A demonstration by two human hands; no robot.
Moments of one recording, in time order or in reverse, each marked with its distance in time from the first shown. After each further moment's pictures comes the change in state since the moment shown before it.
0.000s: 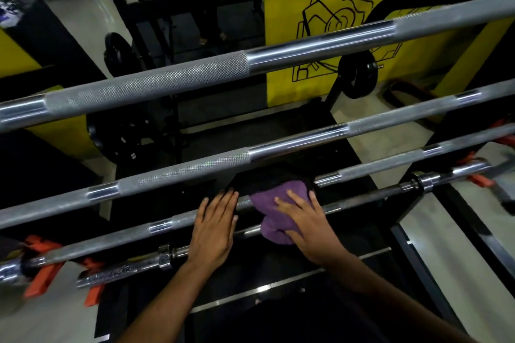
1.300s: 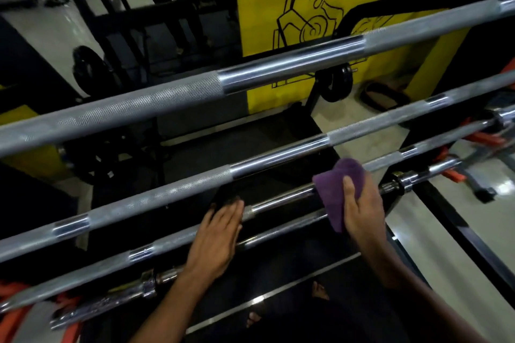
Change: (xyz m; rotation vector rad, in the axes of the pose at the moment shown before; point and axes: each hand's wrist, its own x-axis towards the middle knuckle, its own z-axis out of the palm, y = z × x) left_hand 0.032 0.019 0.000 -0.057 0.041 0.220; right_hand -0.007 0.018 -0.102 0.286 0.657 0.689
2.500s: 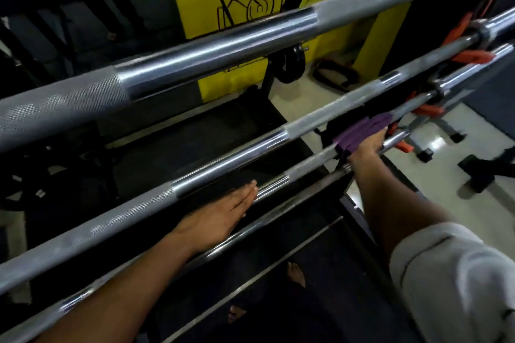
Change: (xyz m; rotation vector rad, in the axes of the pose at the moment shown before) left_hand 0.111 0.023 0.013 -0.197 -0.374 0.521; right_hand 0.157 0.046 -0.034 0.942 0.539 0.792
